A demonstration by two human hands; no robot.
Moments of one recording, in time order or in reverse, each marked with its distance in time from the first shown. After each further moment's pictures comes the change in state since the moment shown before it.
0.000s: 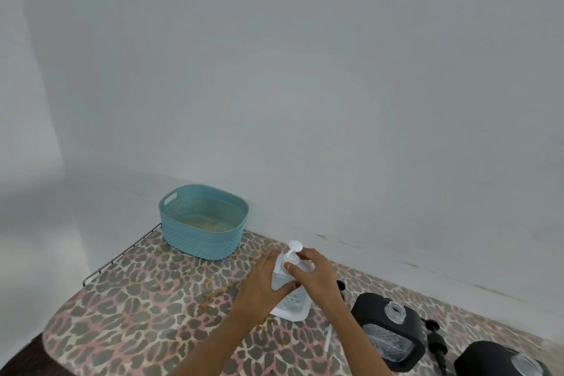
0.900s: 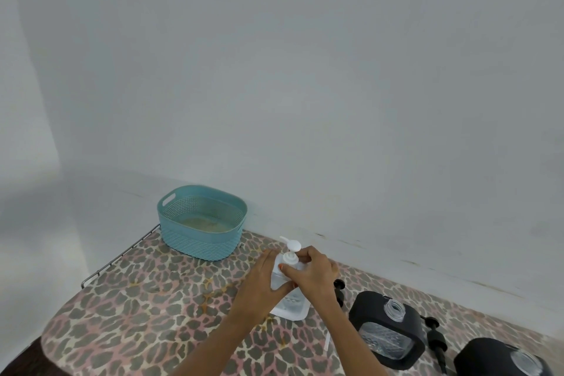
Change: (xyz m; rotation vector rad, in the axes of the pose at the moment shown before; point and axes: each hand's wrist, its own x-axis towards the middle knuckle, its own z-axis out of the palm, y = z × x) left_hand 0.000 0.002 0.000 0.018 0.001 0.001; right_hand 0.001 -0.009 0.005 -0.202 0.106 0.034
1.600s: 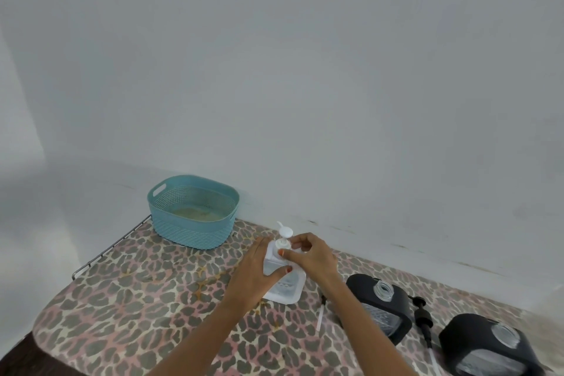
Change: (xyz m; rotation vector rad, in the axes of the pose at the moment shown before) left_hand 0.000 0.001 -0.004 0.038 0.000 0.022; right_hand 0.001 0.001 -0.021 0.161 -0.157 0.062
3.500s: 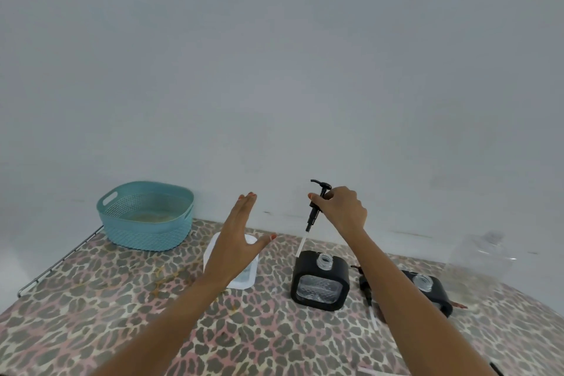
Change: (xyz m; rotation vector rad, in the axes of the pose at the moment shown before) left_hand -0.023 0.117 -0.010 0.011 0.118 0.345; right_hand -0.018 -0.015 -0.147 -0.390 0.368 0.164
